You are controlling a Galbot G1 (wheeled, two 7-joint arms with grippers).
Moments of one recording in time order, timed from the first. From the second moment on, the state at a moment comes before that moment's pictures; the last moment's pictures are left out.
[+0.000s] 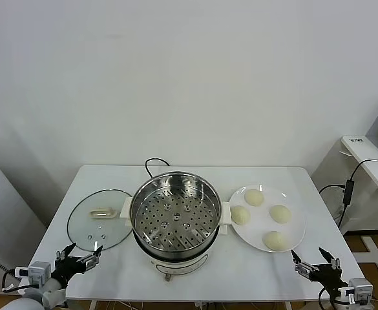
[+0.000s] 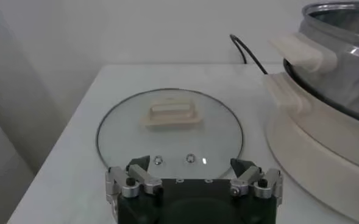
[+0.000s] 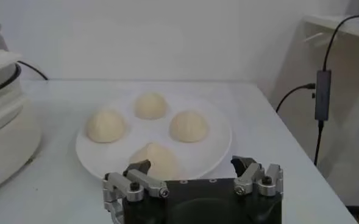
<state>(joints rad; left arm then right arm) 1.60 -0.85 -0.55 -1.99 -0.73 0.34 -0.17 -1.72 0.99 0.81 1.95 0.48 -0.23 -0.04</state>
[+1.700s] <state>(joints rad) 1.61 -0.87 -0.56 -2.05 -0.65 0.39 -0.17 -0.02 0.76 -0.60 0.99 -0.09 0.01 -0.89</state>
